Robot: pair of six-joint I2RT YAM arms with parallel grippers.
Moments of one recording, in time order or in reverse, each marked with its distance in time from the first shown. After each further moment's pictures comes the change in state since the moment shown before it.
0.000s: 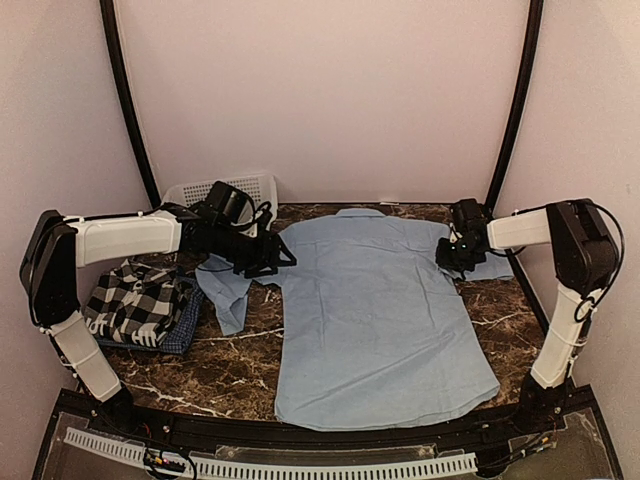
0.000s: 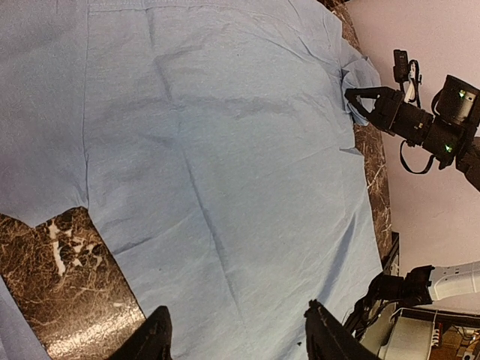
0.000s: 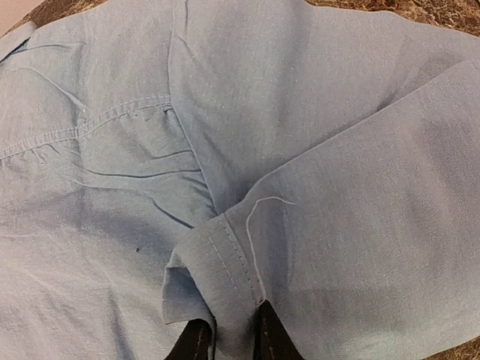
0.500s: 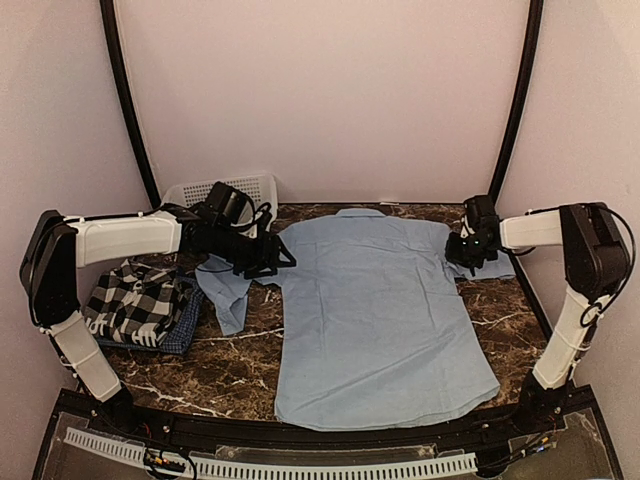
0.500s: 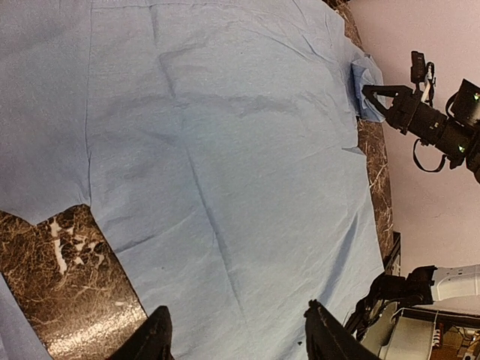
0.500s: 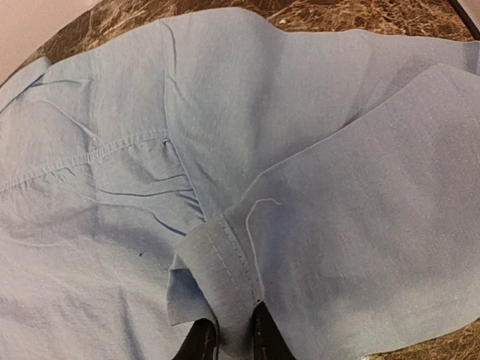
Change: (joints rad) left arm 0.000 0.000 -0.004 0.000 -0.002 0.000; right arm -0.064 -0.064 -0.039 0.019 -0.080 0.010
